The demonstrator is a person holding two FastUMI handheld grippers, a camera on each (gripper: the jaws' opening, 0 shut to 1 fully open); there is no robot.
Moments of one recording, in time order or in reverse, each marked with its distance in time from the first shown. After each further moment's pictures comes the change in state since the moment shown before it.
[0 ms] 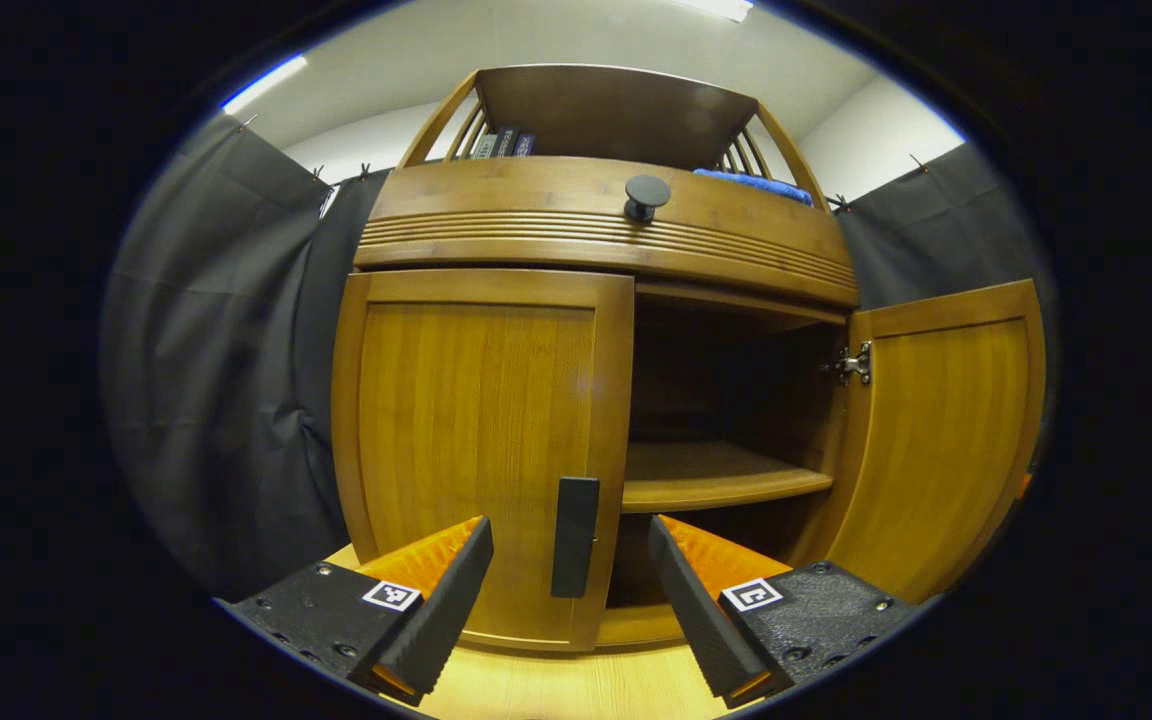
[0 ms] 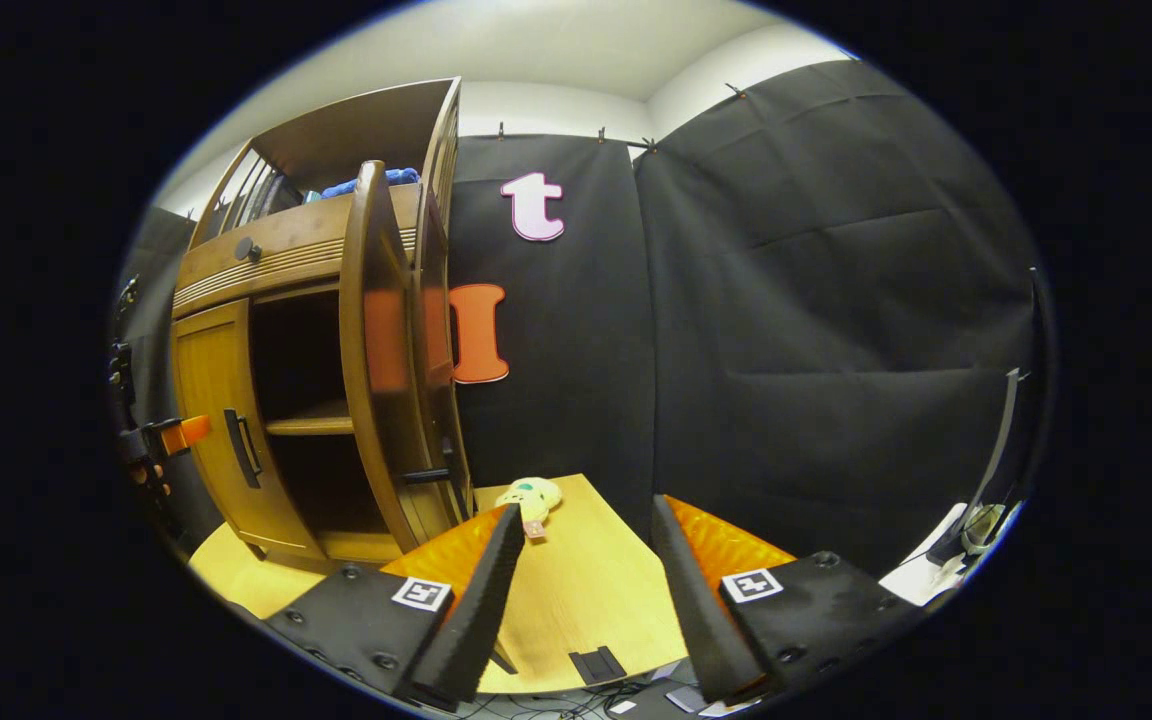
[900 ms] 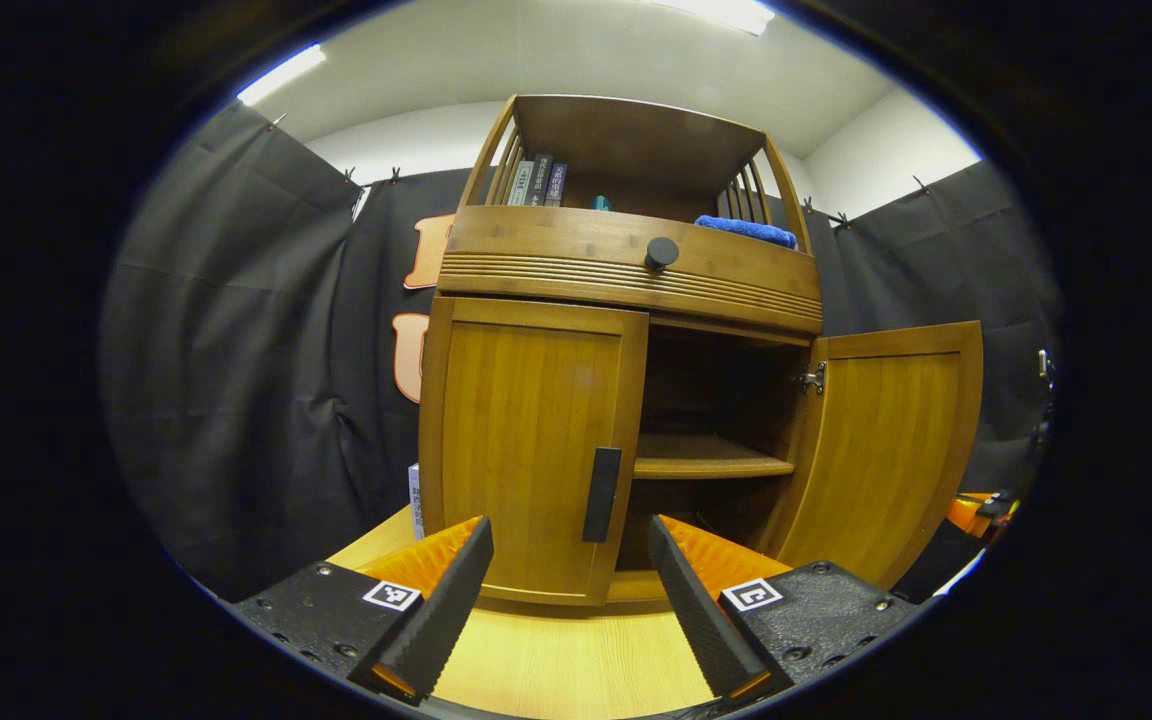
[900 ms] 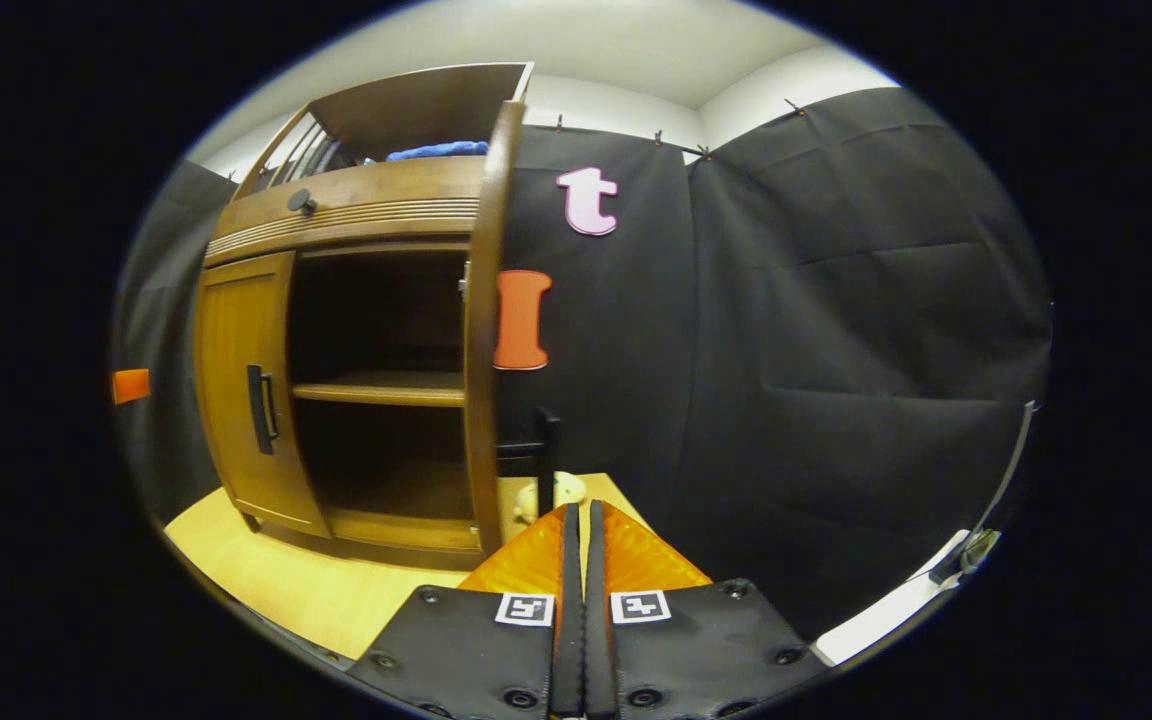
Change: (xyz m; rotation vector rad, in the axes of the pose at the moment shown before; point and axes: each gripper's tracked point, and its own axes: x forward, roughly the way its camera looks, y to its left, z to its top) left arm -0.135 0.023 0.024 -0.051 0.013 0.017; right arm 0.013 0.044 -0.025 -0.113 0.000 0.043
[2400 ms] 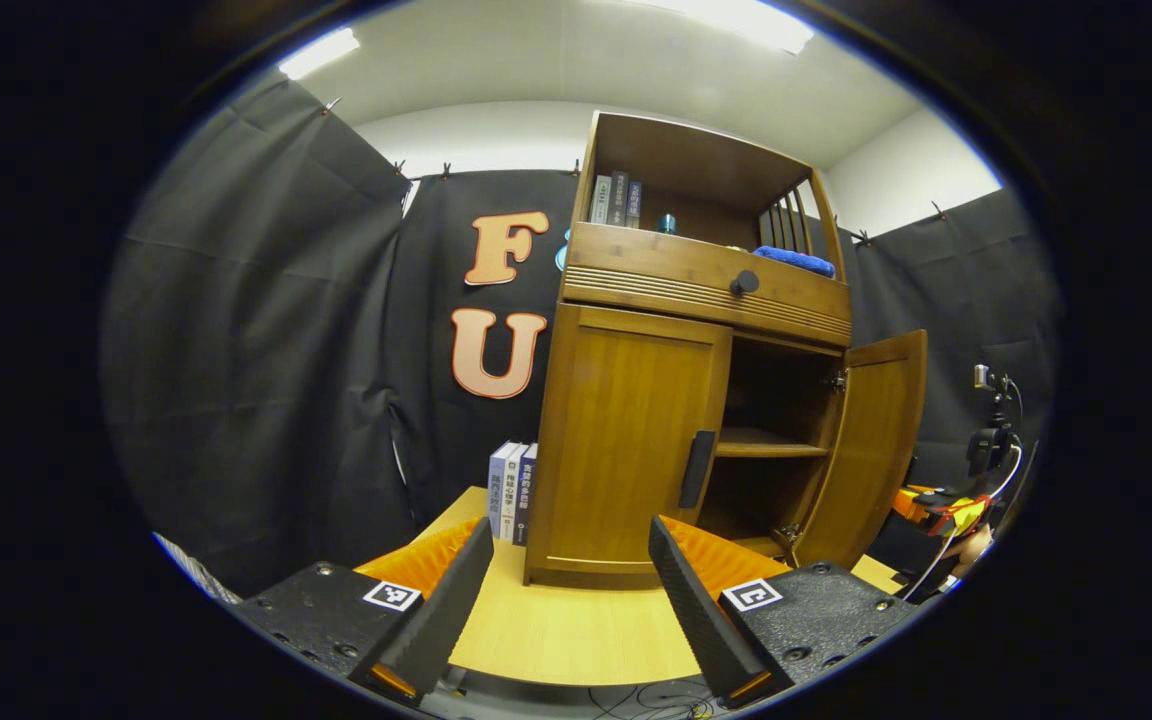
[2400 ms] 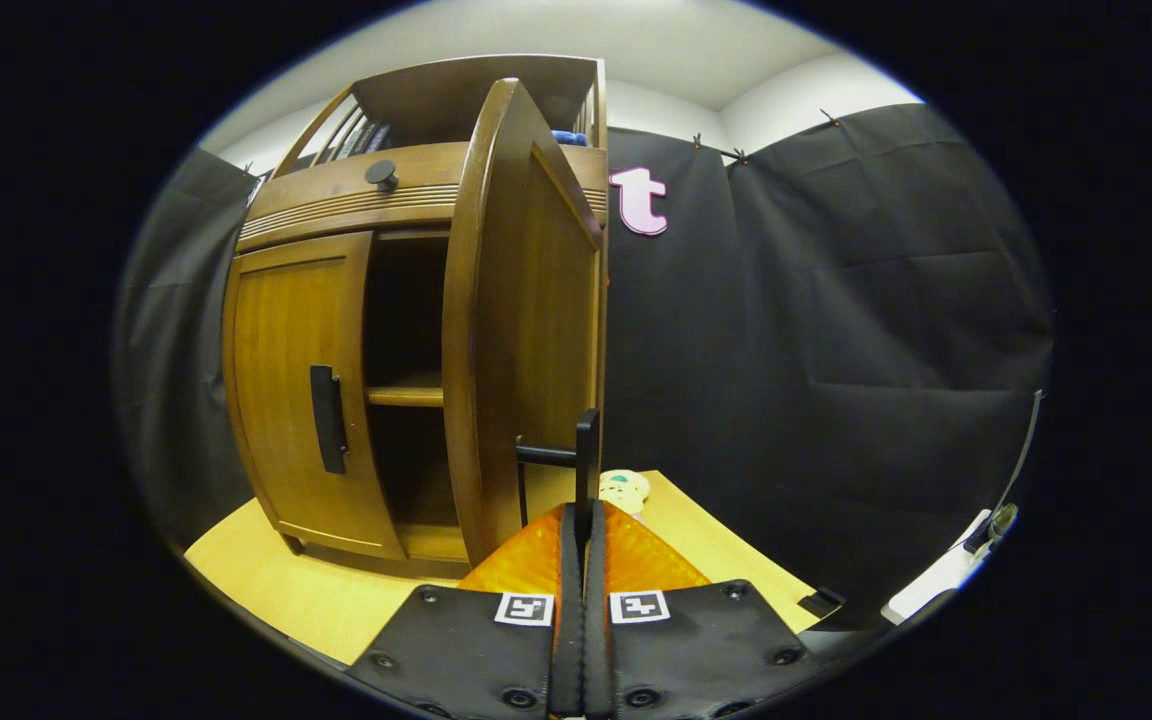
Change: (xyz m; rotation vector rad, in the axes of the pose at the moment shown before) left arm -0.093 0.136 0.010 -0.034 0.024 0.029; right arm -0.007 0.157 -0.008 0.028 0.003 0.067
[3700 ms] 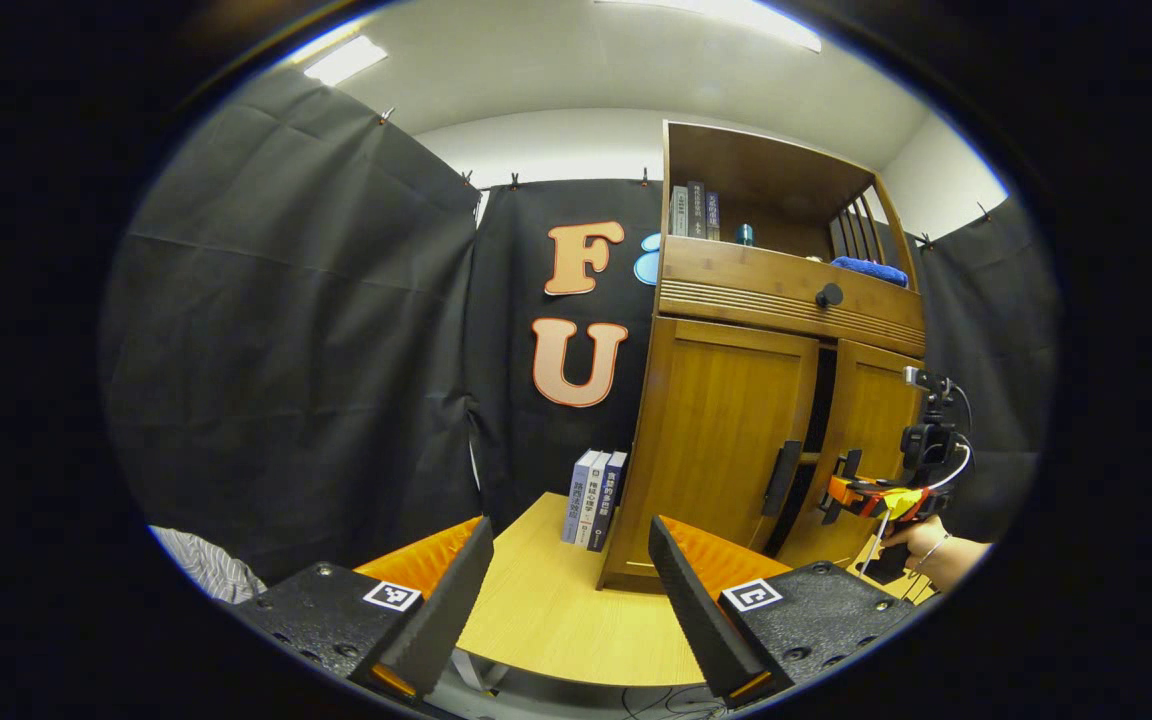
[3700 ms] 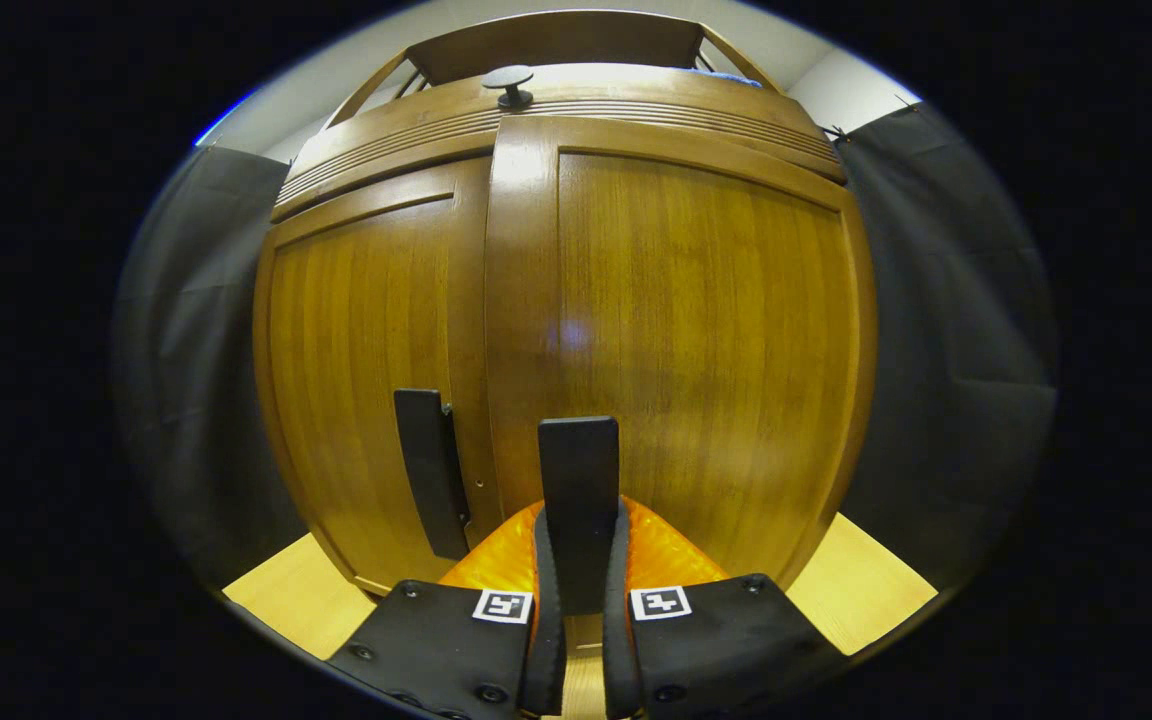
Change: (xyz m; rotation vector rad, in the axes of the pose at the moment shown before) left arm -0.022 0.079 0.010 -0.004 -0.012 0.214; right arm 0.127 0.203 0.009 0.005 0.032 0.255
